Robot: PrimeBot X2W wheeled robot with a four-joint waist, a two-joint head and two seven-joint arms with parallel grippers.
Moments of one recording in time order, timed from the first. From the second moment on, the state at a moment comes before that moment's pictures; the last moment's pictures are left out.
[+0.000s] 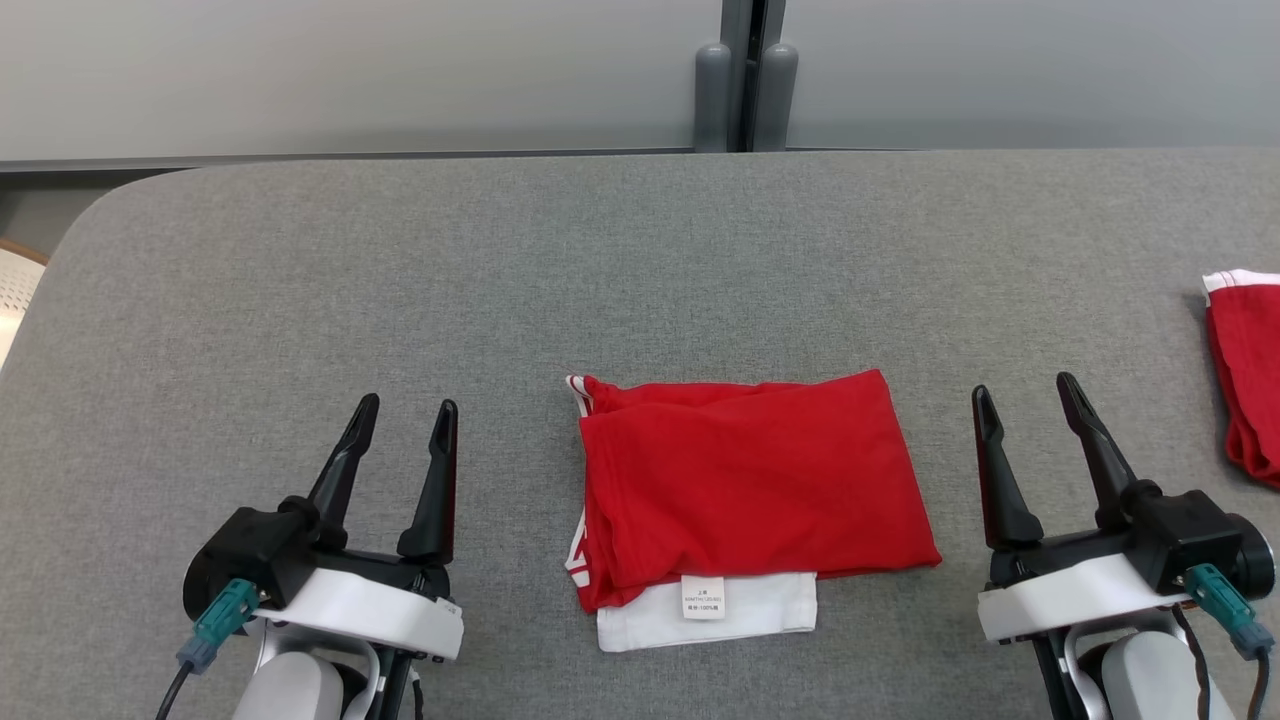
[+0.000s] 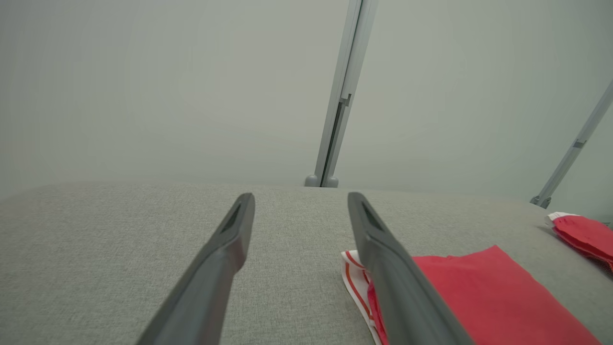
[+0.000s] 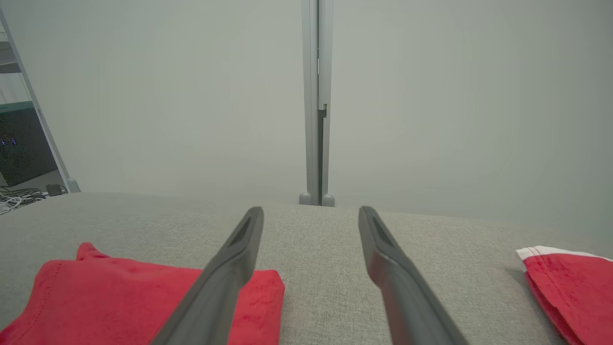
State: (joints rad) left arm -0.15 0.06 -0.13 0.22 -0.29 -0.13 -0.26; right arm -0.16 -0.08 0.08 0.22 0.09 0.13 -0.26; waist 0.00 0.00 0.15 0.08
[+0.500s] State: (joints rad) left arm -0.17 0.05 -0.18 0.22 -0.30 -0.13 -0.26; right arm -0.23 -0.06 0.12 0.48 0.18 0.13 -0.26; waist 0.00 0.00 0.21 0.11
